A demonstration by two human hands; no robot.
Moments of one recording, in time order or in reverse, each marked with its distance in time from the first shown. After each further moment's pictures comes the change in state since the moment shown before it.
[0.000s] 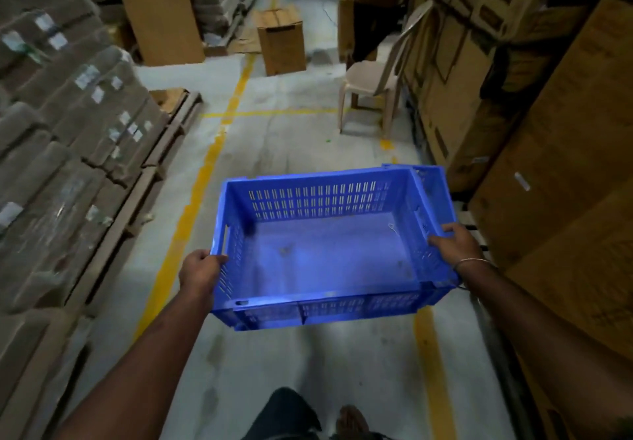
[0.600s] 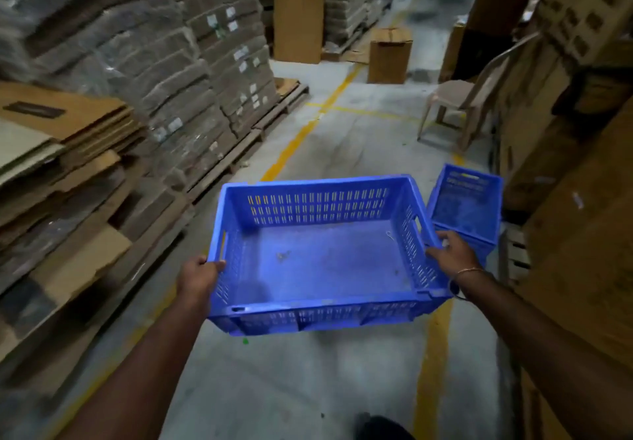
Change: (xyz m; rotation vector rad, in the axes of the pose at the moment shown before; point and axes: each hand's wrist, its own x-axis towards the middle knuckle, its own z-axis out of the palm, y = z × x) left_hand -0.339 -0.248 -0.187 -0.194 0.302 -0.076; right_hand -0.250 0.125 -0.069 -0.152 -0.316 -0.356
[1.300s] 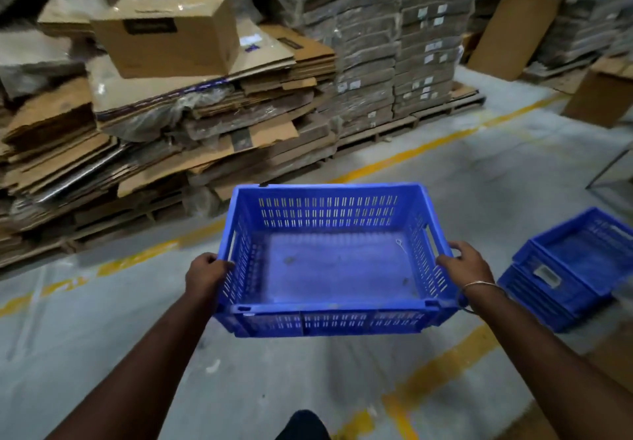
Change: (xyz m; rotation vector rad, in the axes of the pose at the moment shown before) left_hand -0.502 -0.280 -0.150 -0.115 0.514 -0.214; right_hand -0.258 0.149 -0.088 -0.139 -0.435 -0.393
